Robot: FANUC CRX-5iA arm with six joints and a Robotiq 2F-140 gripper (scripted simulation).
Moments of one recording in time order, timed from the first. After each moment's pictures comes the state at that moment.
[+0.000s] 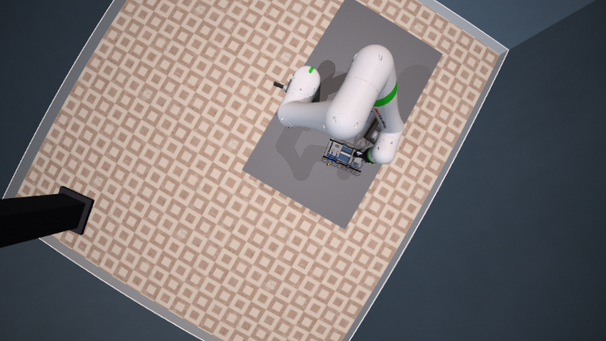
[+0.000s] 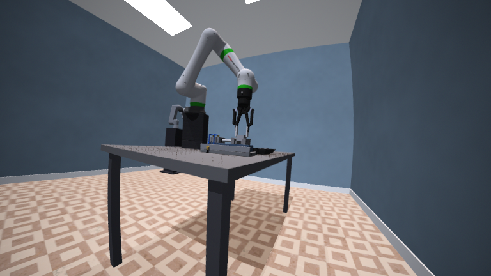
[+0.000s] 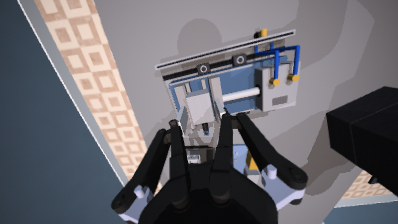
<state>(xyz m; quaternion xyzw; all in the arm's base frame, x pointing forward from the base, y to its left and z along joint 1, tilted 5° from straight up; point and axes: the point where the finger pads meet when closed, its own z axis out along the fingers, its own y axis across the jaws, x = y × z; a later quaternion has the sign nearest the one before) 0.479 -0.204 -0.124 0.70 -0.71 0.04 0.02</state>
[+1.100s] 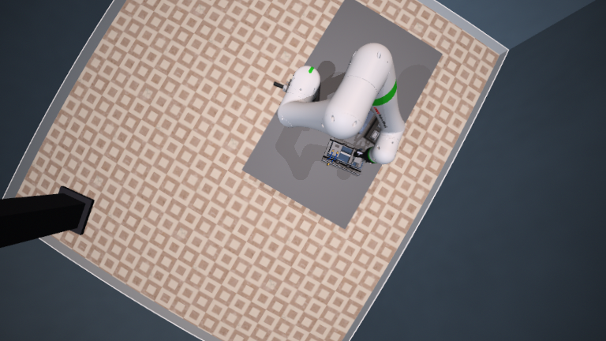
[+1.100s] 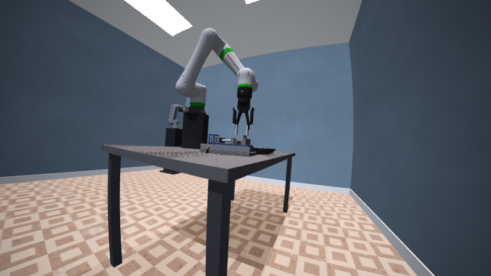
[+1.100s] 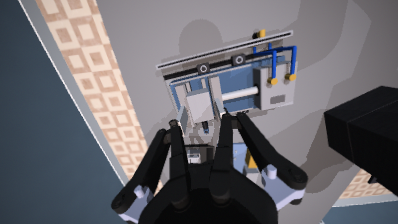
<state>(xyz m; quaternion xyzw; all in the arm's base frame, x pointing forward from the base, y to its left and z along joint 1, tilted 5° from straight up) 0.479 -0.204 -0.117 0.70 -0.71 0.04 0.02</state>
